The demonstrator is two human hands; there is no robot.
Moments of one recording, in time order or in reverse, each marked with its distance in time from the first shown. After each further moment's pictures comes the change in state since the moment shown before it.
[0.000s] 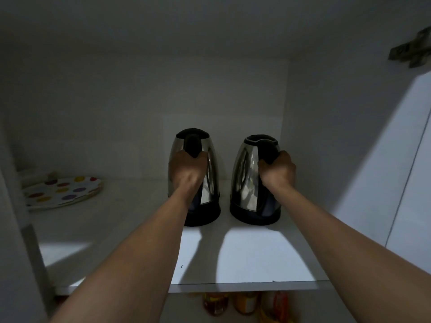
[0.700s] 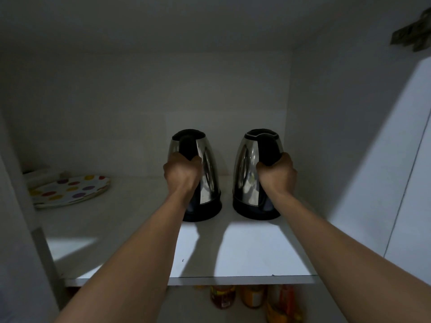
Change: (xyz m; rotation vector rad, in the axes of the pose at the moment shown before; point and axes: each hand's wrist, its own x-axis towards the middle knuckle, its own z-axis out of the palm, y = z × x) left_hand 0.005 -0.022 0.001 0.108 0.045 -0.016; right_hand -0.011 0.020 0.007 0.116 0.042 0.036
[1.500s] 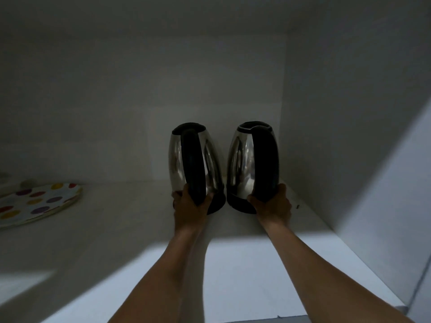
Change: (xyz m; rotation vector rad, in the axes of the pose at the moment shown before) left_hand -0.009 -0.081 0.089 0.009 -0.248 0.022; right_hand 0.030 0.101 0.048 -0.078 -0.078 0.176
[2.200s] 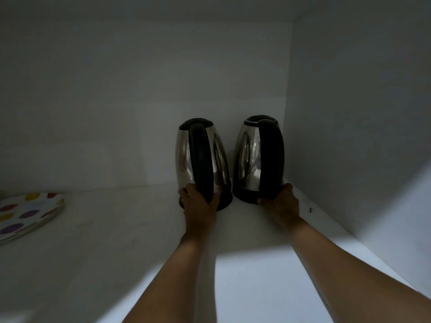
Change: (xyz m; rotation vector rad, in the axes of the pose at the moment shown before) left_hand 0.050 -0.017 0.025 -0.024 -0.040 0.018; right_hand 0.039 -0.002 0.025 -0.145 -0.077 0.049
